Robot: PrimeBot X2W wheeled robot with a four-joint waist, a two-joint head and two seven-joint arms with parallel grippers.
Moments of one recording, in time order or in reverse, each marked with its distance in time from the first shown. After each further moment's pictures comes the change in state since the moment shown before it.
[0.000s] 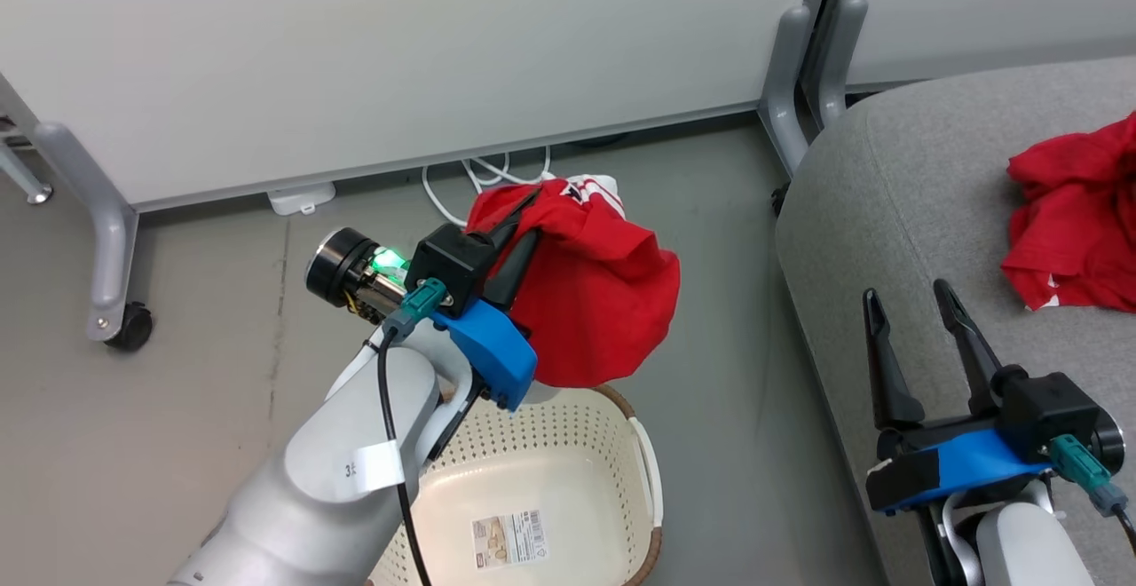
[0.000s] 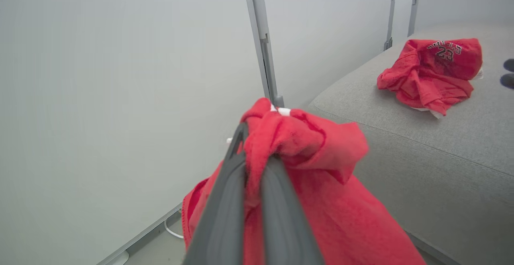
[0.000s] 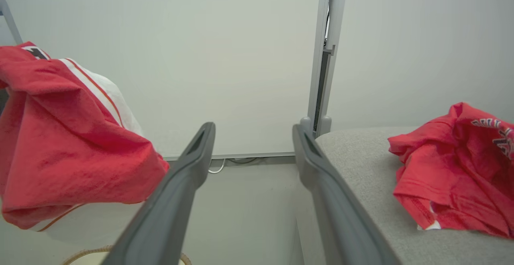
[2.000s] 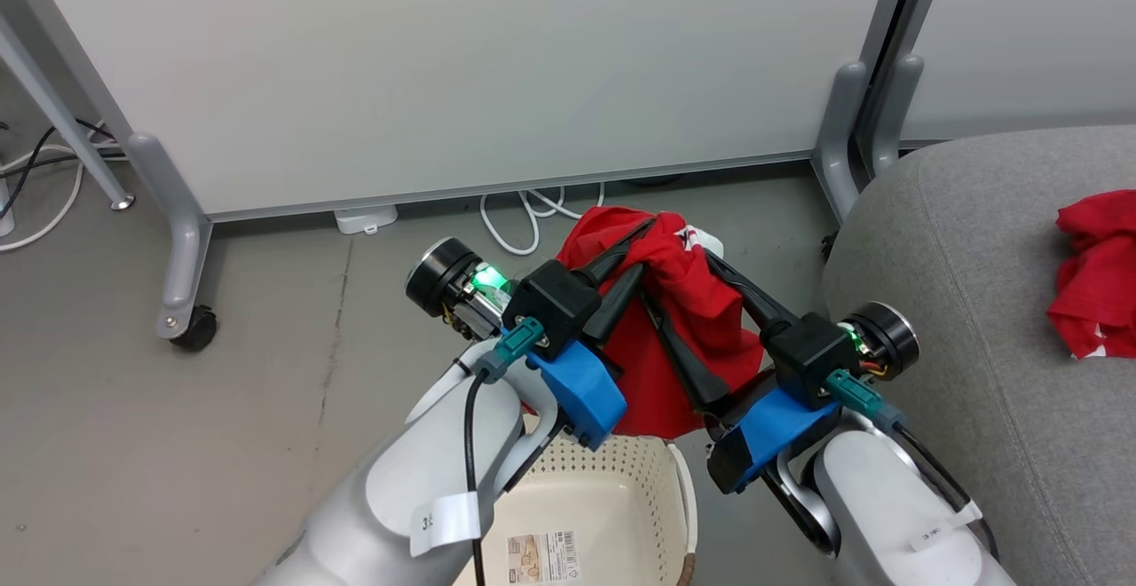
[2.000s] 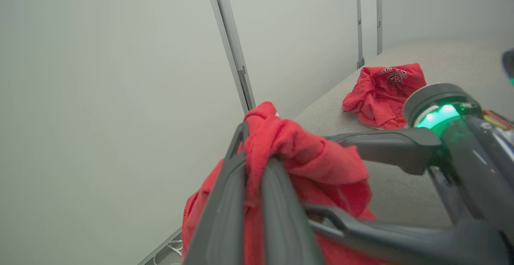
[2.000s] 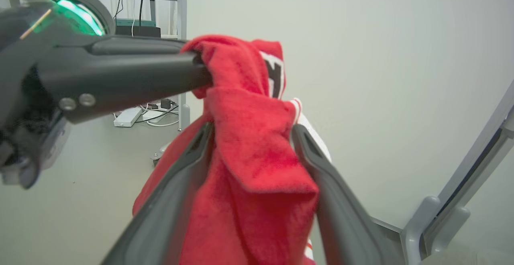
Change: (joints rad) left arm 0.043 -0.098 -0.018 -0.082 0.094 -0.044 0.000; right arm -0.252 -0.040 0.454 0.199 0.024 0.000 0.000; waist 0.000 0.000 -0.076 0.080
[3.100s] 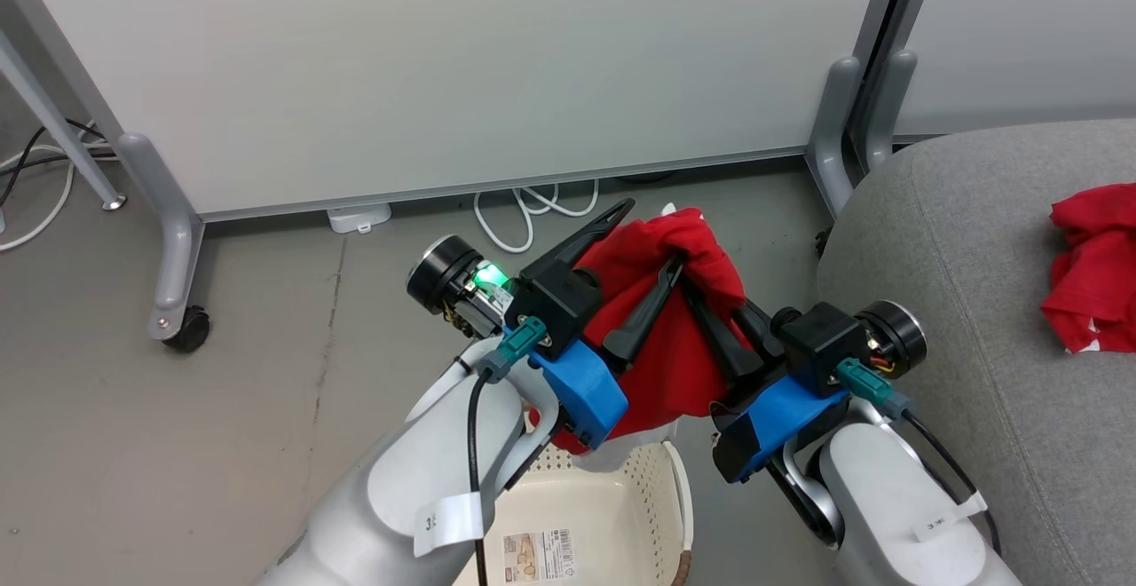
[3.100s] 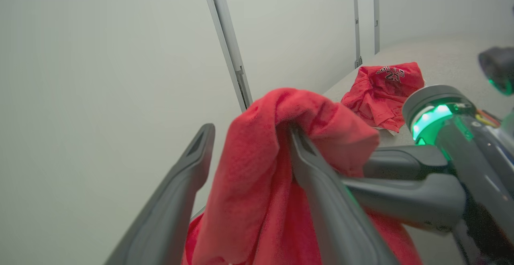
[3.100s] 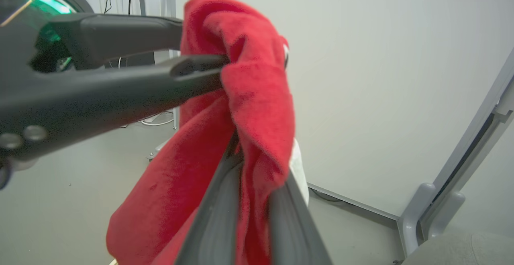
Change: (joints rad) left arm -0.002 -0.005 0.003 0.001 0.012 -0.003 0.000; right arm -0.013 0.015 -0.022 0.044 0.015 0.000 0.000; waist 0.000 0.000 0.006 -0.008
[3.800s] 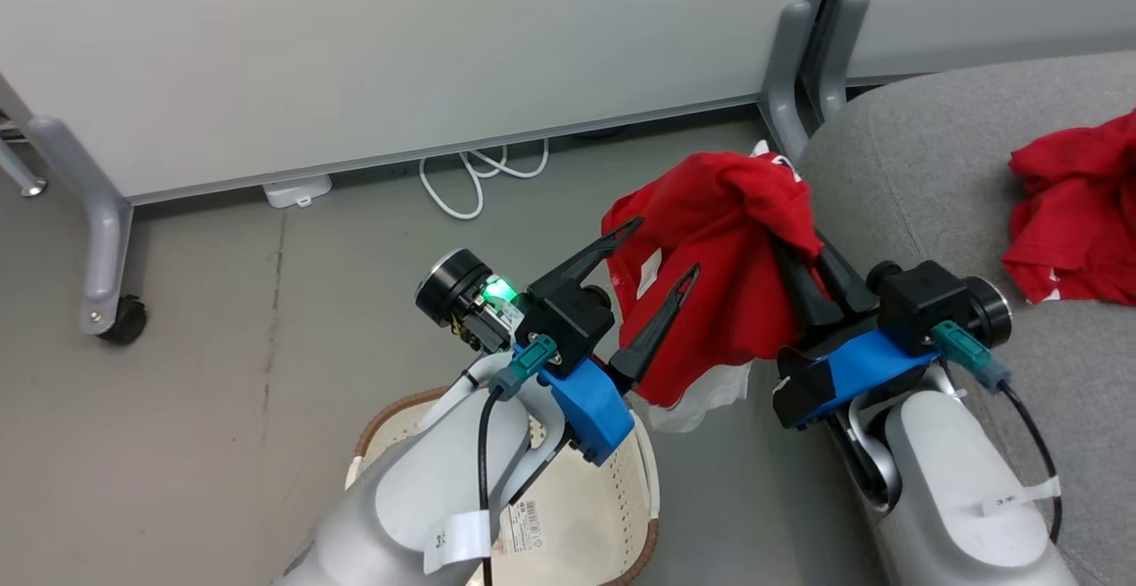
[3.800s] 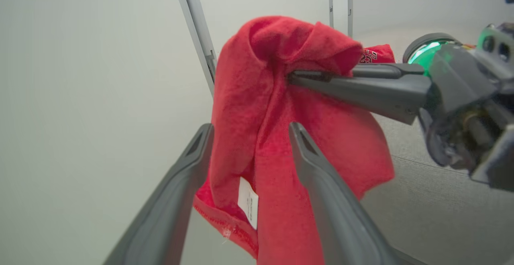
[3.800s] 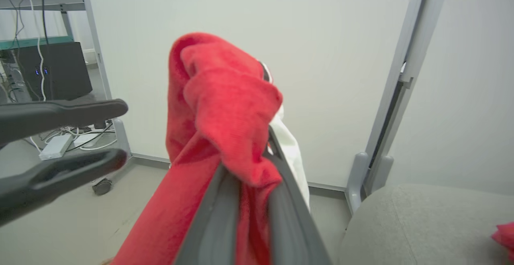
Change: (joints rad) left arm 0.018 -0.001 -0.014 -0.003 0.023 0.000 0.000; right arm 0.002 0.001 -0.182 -0.050 -0.004 0.000 0.000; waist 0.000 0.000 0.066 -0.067
